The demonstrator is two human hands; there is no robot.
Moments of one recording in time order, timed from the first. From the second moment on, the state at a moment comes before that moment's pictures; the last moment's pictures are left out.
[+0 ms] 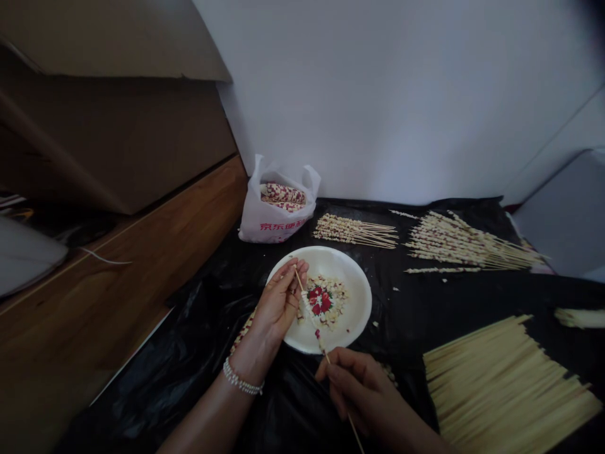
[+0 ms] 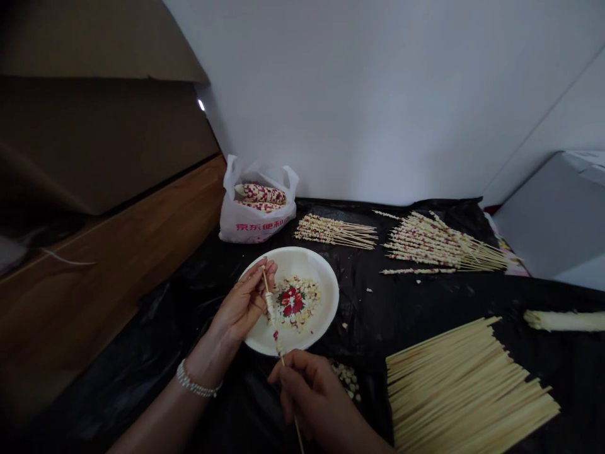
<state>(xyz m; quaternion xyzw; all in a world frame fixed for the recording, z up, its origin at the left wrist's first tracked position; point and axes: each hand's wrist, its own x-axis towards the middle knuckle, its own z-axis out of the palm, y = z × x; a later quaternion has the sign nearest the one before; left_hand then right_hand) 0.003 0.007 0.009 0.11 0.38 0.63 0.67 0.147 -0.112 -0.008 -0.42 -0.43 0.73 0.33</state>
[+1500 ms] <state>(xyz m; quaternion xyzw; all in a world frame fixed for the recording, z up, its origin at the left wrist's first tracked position) 0.006 0.005 0.018 0.09 0.41 0.60 0.68 0.148 -0.113 -0.007 -0.44 -0.43 0.70 0.36</state>
